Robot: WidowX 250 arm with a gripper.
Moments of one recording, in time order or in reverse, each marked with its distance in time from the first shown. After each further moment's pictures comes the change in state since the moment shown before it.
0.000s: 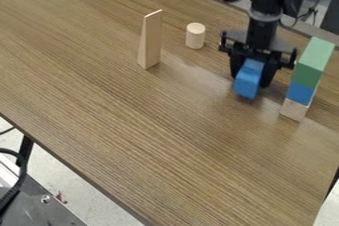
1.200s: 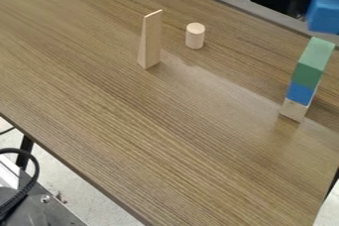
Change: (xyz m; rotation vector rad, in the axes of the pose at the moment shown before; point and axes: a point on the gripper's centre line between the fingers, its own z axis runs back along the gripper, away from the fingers) arm -0.004 -0.072 0.112 0.045 -0.062 0.207
